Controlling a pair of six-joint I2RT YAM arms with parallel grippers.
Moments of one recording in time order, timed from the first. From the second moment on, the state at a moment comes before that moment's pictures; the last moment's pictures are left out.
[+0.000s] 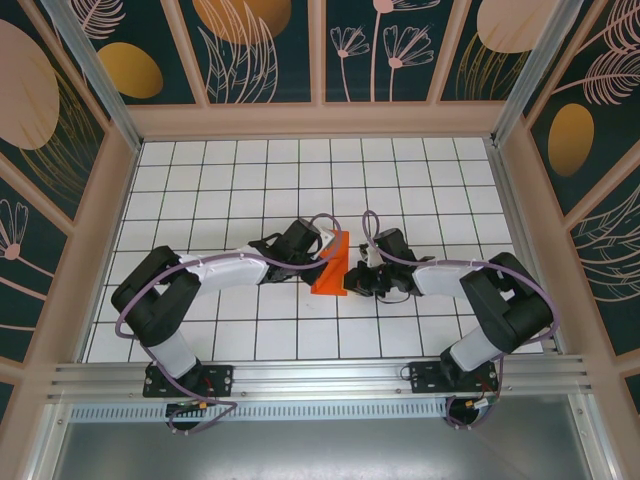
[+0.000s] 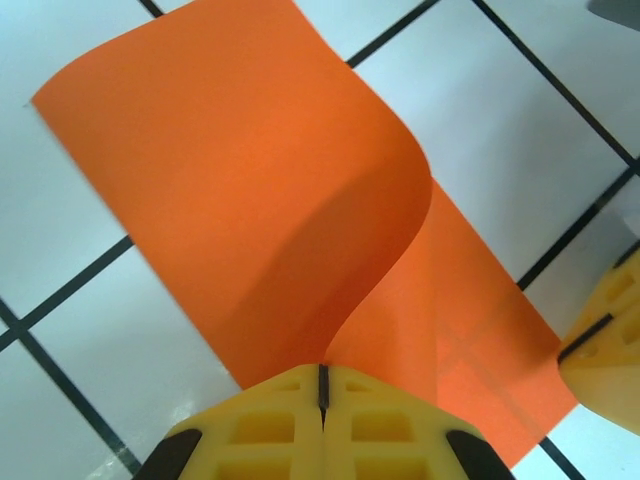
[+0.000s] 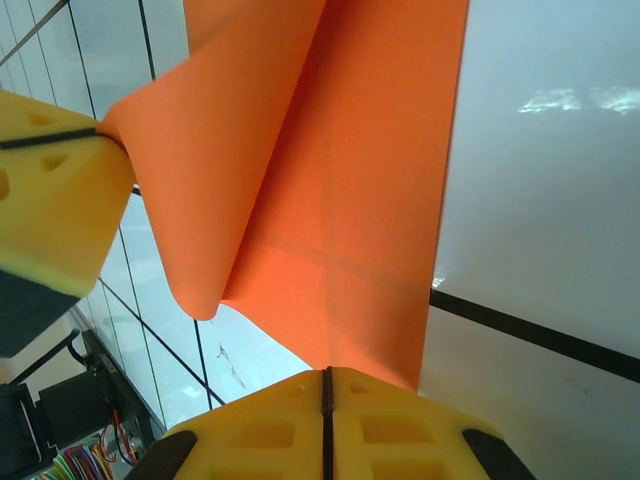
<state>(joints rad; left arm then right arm) -0.81 1.70 0.92 -0.16 0.07 -0.15 0.57 1.54 0.54 0.06 -0.61 0.79</state>
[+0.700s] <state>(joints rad) -0.78 1.74 0.92 -0.16 0.07 -0.11 0.57 1.60 0.55 0.05 -0.63 0.79</state>
